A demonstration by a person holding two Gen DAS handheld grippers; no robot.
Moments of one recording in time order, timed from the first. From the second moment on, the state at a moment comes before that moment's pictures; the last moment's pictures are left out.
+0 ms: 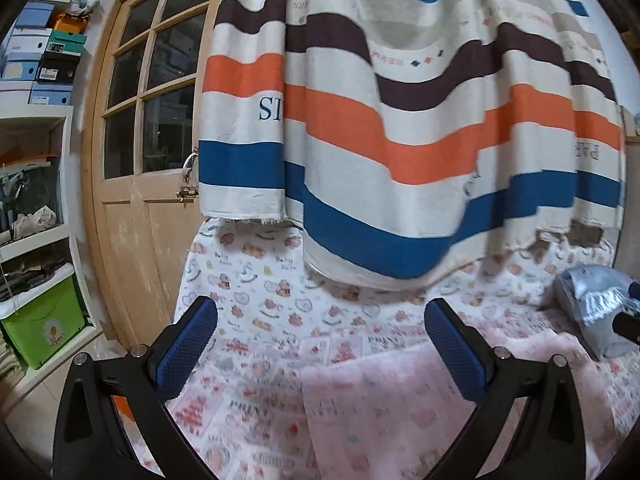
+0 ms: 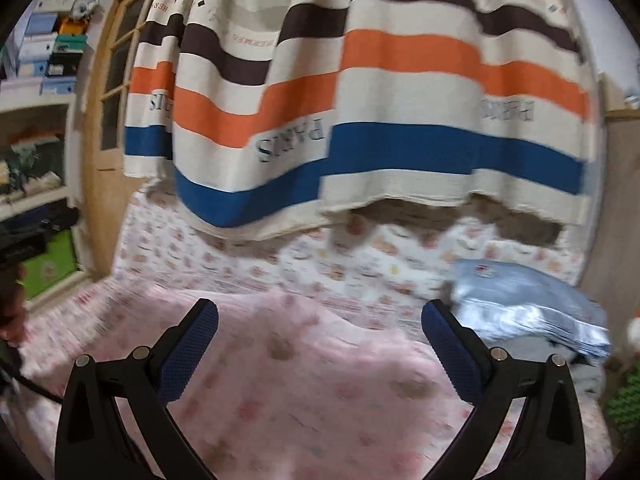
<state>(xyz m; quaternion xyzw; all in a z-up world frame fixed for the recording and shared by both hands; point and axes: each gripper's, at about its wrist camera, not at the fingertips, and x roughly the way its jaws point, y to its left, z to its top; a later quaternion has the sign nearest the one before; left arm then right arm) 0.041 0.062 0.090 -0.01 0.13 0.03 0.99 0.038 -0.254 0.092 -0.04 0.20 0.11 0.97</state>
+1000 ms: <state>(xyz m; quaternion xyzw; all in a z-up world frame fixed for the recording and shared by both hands) 0.153 0.094 0.032 -0.03 0.21 0.06 0.97 0.271 -0.179 -0.047 -0.11 0.43 0.14 0.88</state>
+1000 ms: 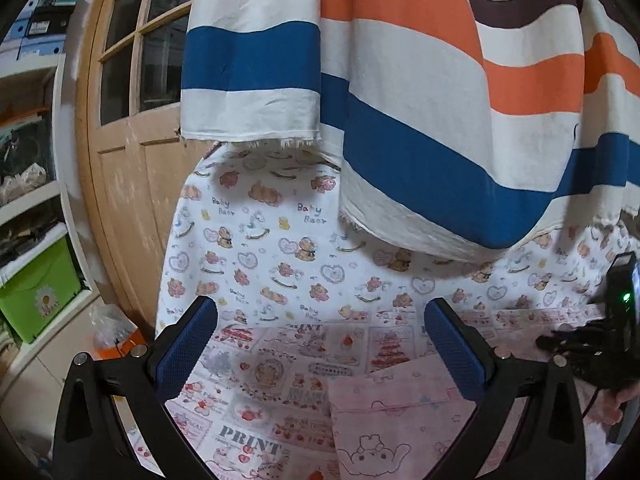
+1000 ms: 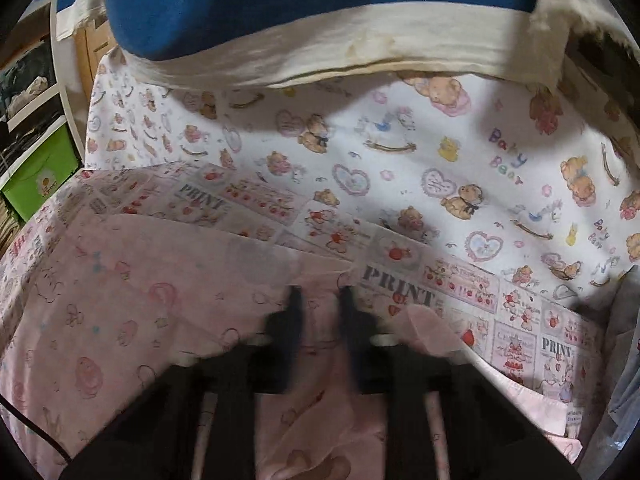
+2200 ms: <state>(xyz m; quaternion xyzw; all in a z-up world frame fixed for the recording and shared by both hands) 0.224 0.073 -0.039 -0.12 0.44 -0.11 0.89 0.276 -0.246 -0.046 -0.04 0.44 0.10 0.89</state>
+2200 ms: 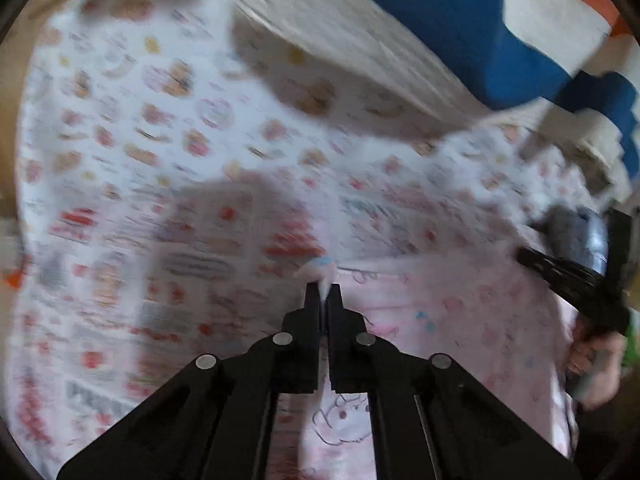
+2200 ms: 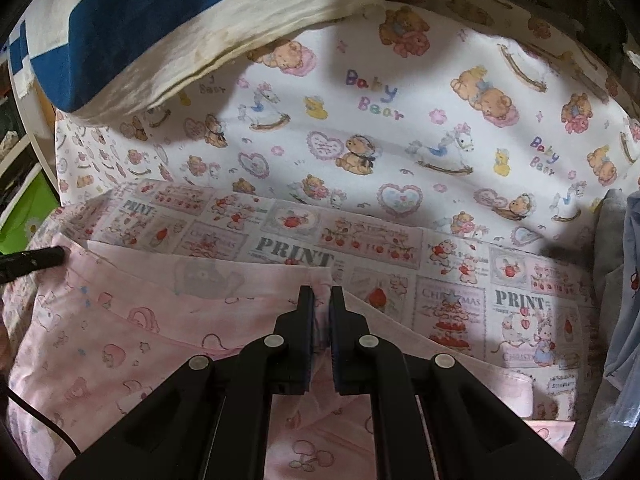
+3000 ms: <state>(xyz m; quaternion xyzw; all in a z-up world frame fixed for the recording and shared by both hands) 0.214 0.142 -0.034 -0.04 0.40 0.07 0.91 0.329 -0.149 -0.041 -0.07 0.43 0.13 0.89</state>
